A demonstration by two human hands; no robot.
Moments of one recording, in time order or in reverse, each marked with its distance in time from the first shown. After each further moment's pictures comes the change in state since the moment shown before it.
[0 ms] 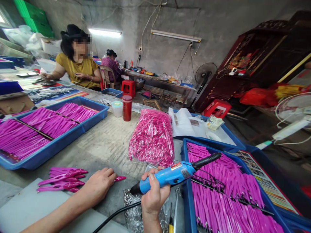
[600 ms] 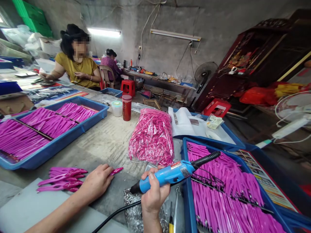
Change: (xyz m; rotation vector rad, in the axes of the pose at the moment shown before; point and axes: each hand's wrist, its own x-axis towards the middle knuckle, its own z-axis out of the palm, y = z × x) left_hand 0.000 -0.001 -0.007 -0.140 0.021 -0.273; right_hand 0.000 0.000 0.001 0.004 0.010 0.015
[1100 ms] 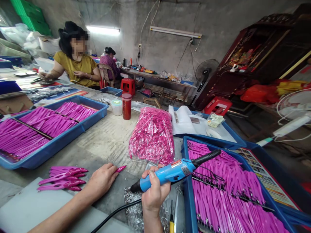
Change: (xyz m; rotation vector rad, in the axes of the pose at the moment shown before) left_hand 0.007 0.010 0.003 -0.024 -0.015 0.006; right_hand 0.000 -0.001 0.001 0.000 -0.017 0.000
